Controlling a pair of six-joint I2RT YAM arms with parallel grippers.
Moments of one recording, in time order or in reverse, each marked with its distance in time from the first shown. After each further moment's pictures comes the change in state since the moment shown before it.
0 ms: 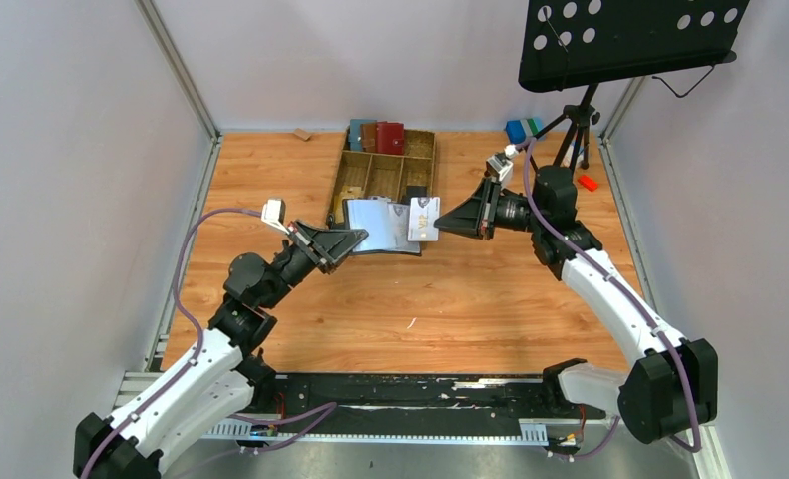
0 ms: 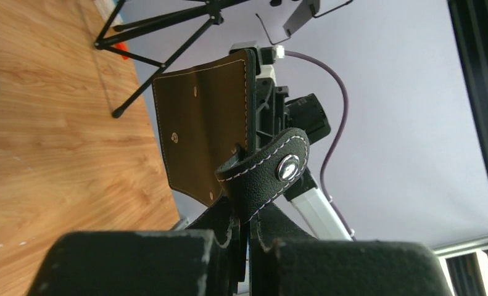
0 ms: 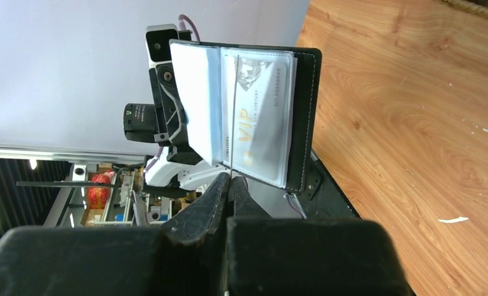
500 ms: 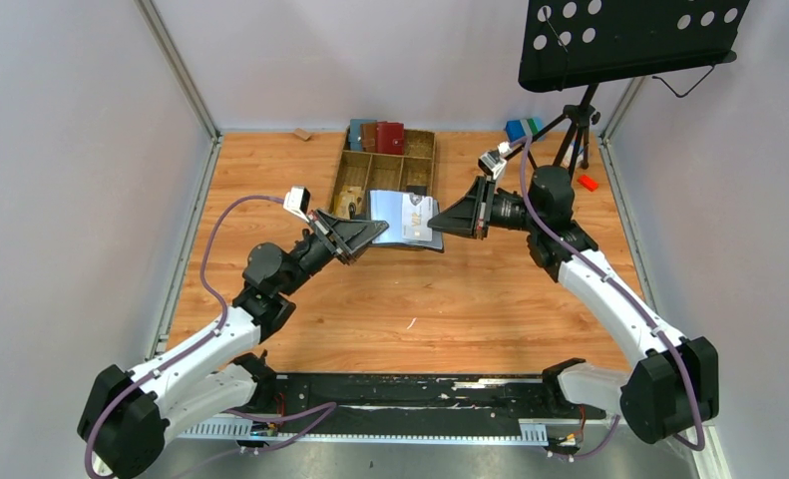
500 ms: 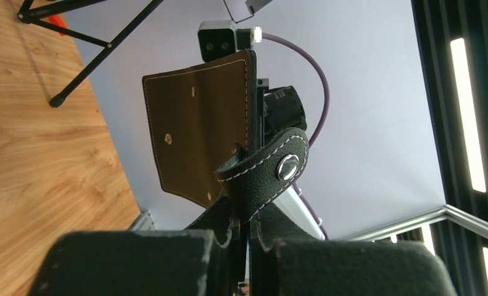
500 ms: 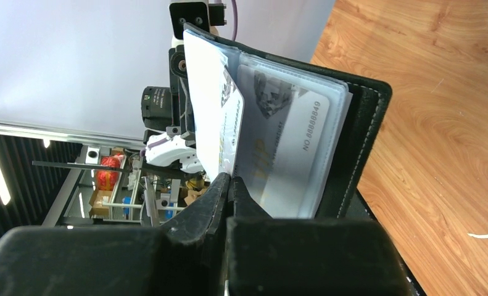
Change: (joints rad) left arm -0.060 0.208 0.032 0.257 0.034 -0.084; right arm 0.041 0.002 0.008 0.090 -0.011 0.055
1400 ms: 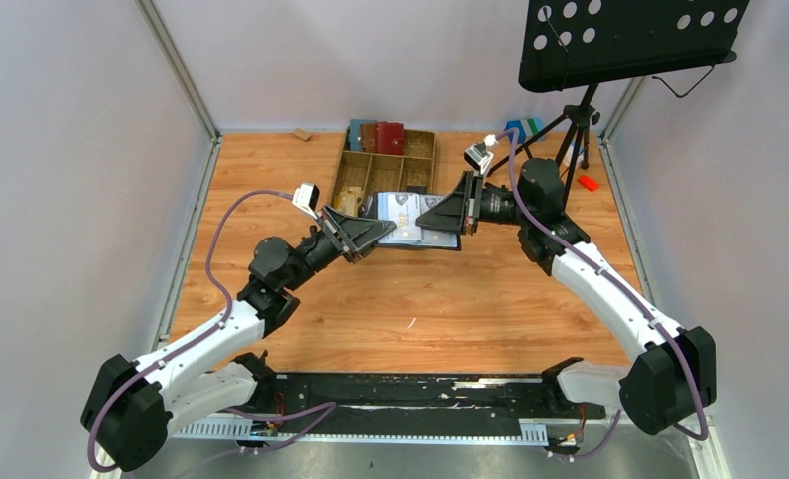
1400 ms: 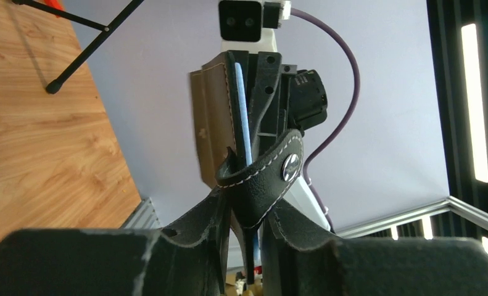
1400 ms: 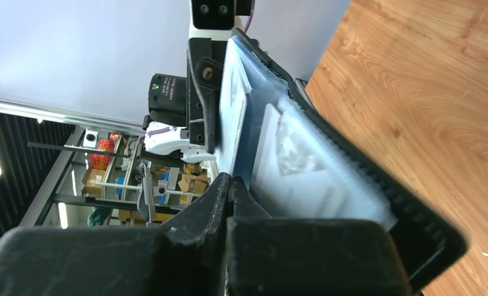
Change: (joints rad) left arm -0.018 0.053 0.039 -0.016 0.039 0.006; right arm 0.072 0.045 0.080 -0.002 0.009 -0.019
